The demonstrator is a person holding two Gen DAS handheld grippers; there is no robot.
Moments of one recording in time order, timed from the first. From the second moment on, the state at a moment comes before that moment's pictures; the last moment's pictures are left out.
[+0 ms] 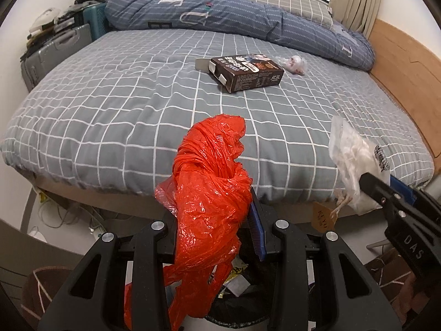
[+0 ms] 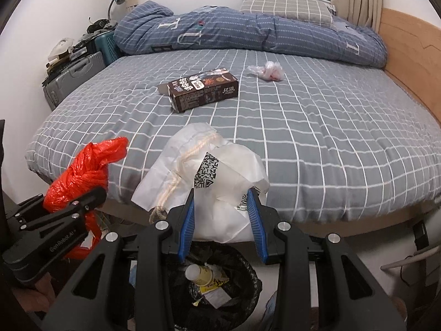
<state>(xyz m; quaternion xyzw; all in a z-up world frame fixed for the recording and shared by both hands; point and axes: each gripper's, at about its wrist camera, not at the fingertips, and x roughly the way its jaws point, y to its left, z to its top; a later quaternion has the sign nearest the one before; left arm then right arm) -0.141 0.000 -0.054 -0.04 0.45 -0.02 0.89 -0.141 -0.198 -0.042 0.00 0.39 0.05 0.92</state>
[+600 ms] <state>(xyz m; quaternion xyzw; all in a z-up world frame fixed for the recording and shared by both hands) -0.178 -0.002 -0.094 -0.03 0.49 -0.02 0.87 -0.179 -0.206 -0.088 0.00 0.45 0.04 0.89</state>
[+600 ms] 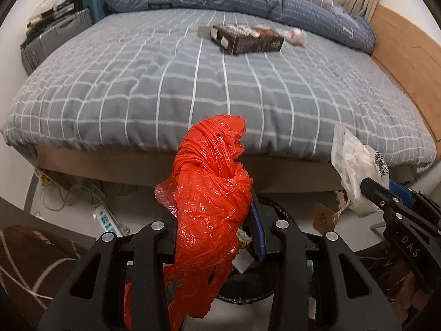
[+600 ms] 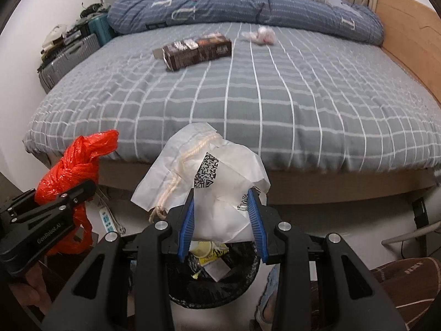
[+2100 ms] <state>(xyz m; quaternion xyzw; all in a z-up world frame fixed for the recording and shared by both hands) -0.148 -0.039 -0.193 -0.01 0.59 -0.06 0.80 -0.148 -0.241 -0.178 -0.01 0.53 0.00 0.85</state>
